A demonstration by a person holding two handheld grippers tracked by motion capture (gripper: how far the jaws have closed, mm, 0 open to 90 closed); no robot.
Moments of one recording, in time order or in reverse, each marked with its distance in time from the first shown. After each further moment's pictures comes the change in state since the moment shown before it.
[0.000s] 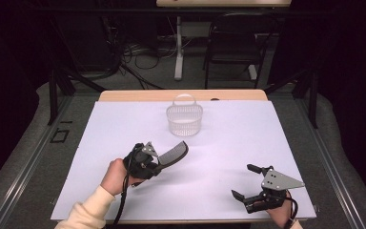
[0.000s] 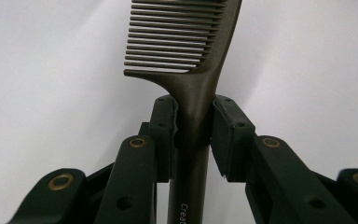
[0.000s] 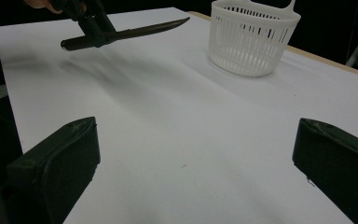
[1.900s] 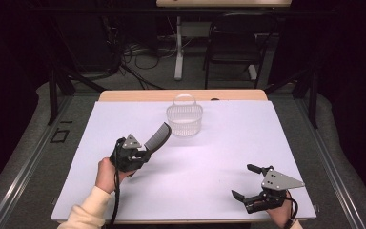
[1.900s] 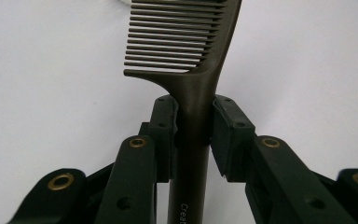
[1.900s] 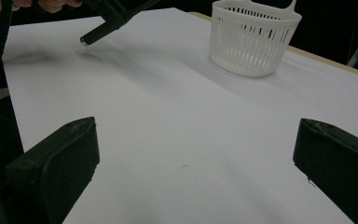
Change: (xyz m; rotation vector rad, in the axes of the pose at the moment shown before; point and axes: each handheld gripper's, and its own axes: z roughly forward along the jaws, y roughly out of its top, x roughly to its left) left arm 0.031 -0.026 -0.009 -0.206 0.159 -0.131; right arm 0.000 0.000 0.000 -0.001 0.005 -0.002
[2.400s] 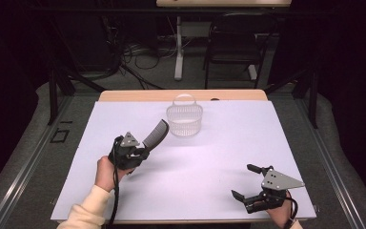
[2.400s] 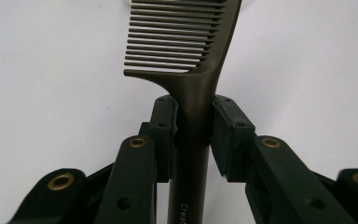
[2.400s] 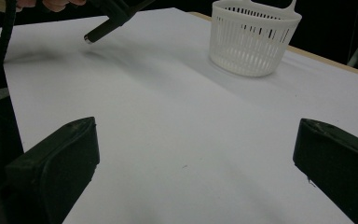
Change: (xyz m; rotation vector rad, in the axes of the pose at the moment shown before) left arm 0.006 0.000 -0.001 -0.027 0.024 -0.011; right arm 0.000 0.000 0.000 0.001 0.000 0.003
